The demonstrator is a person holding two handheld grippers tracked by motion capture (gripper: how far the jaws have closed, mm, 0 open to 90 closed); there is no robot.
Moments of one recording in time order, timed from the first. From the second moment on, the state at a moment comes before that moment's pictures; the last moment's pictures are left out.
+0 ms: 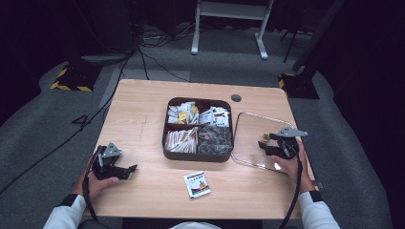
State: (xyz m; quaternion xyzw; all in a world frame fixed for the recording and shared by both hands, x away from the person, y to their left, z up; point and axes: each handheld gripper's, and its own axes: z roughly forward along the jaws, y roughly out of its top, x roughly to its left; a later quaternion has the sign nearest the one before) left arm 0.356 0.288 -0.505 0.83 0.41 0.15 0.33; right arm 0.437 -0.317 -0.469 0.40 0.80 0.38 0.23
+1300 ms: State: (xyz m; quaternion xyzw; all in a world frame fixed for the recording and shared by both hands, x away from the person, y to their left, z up) left arm 0.357 0.288 -0.505 0.83 0.41 0.15 0.34; right arm 0.479 -0.328 -0.493 0.43 0.81 0.36 0.19
